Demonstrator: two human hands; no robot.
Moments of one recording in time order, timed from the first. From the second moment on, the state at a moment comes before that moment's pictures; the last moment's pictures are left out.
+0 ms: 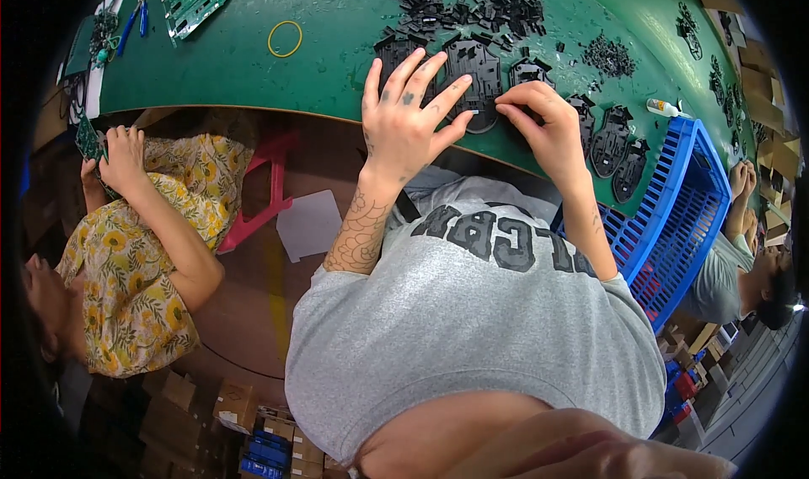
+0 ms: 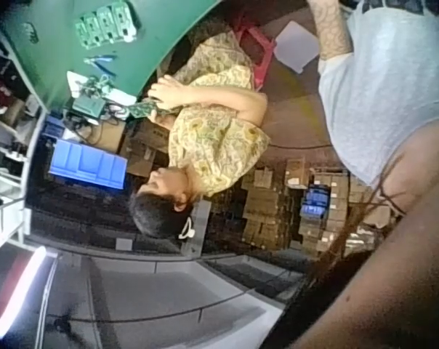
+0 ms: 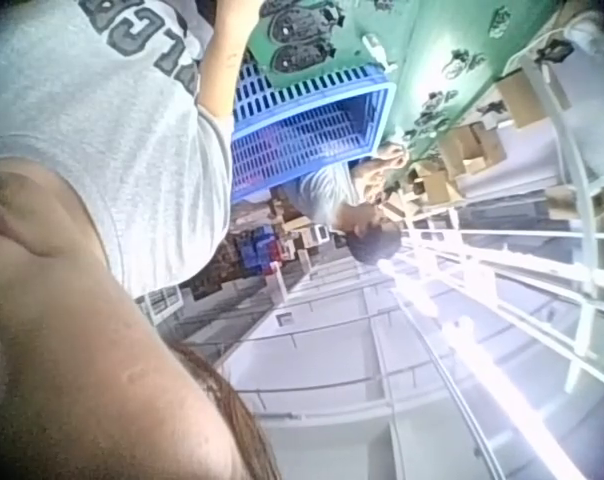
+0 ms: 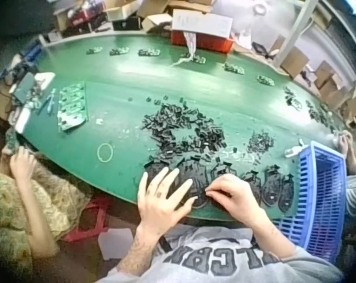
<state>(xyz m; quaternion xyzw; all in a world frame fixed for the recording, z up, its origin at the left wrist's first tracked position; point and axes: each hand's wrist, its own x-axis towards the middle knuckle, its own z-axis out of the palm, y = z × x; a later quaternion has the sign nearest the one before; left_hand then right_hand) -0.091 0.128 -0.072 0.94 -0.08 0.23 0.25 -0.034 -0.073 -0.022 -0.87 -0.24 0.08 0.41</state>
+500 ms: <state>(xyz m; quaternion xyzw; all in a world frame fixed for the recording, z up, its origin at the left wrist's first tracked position) -0.095 0.125 -0.069 0.94 -0.08 0.23 0.25 -0.040 -0.069 -0.033 -0.88 -0.30 -0.01 0.37</state>
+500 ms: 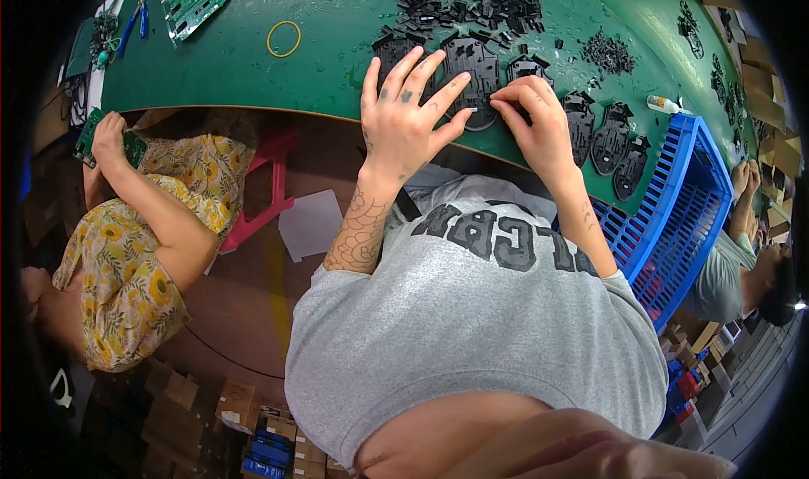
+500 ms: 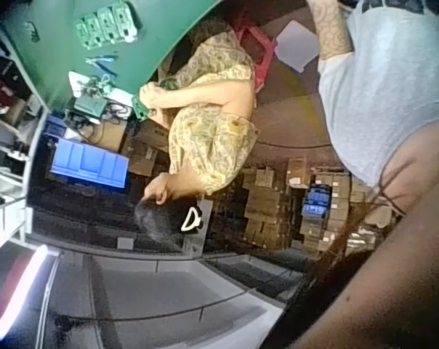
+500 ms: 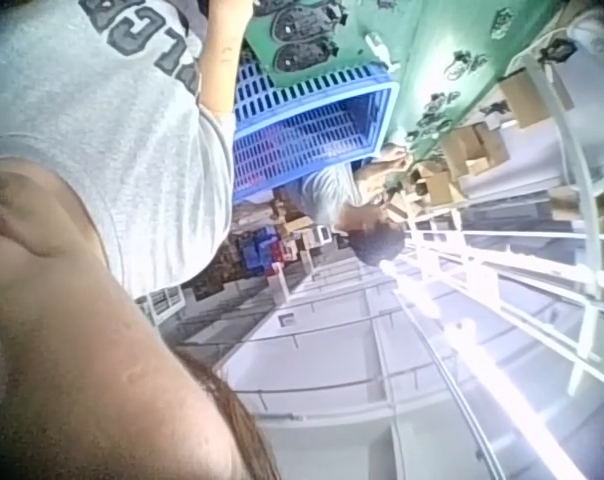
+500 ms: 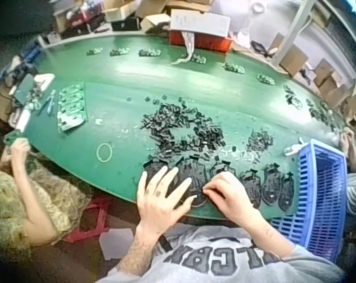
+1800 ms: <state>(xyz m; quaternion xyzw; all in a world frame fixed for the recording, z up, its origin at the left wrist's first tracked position) -0.103 0.092 -0.044 0.95 -0.19 0.14 0.19 0.011 -0.185 -0.017 -0.96 -0.13 -0.09 0.24</state>
